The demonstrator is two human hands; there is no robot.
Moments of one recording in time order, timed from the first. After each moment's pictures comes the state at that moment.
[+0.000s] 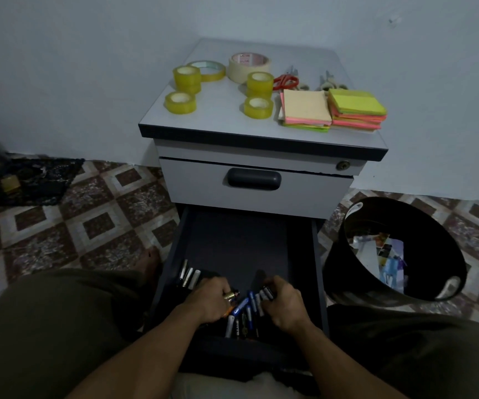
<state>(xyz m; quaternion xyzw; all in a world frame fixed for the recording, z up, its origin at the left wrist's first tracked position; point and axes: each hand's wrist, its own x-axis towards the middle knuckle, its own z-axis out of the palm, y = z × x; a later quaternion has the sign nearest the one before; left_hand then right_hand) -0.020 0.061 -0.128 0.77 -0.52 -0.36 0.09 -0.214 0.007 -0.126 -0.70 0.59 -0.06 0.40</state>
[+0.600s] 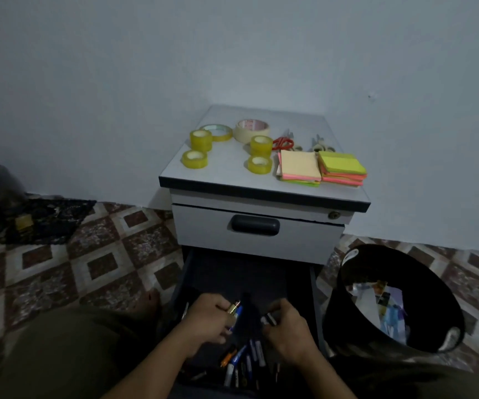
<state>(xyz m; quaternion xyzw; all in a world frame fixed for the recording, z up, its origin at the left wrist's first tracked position) -0.024 0.069 -0.027 0.73 -0.35 -0.50 0.30 -0.206 0.006 -0.057 -0.70 0.58 -0.12 0.40</state>
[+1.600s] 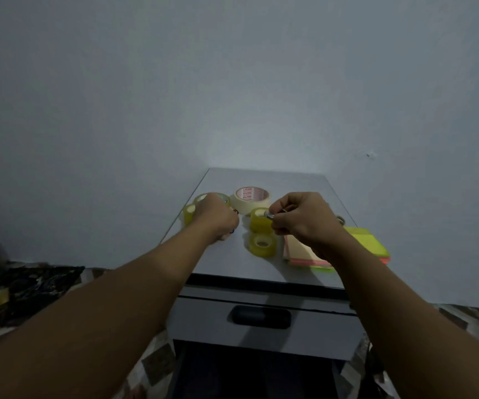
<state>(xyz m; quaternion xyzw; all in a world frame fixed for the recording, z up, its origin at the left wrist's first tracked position) 0.058 -0.160 0.188 0.78 -0.41 -0.23 0.42 -0.119 -0.180 0.207 -0.71 0.43 -0.38 0.41</state>
